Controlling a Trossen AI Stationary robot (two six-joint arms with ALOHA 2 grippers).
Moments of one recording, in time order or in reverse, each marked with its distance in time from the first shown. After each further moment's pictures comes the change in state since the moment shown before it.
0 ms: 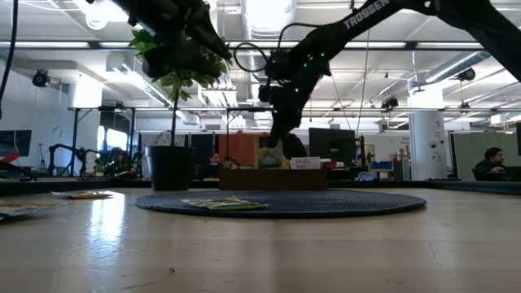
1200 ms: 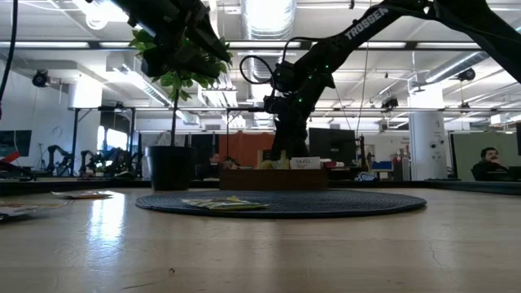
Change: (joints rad) left arm 0.000 -0.002 0.000 -0.004 -0.053 0.003; right arm -0.052 0.017 -0.074 0.072 -0.074 0.102
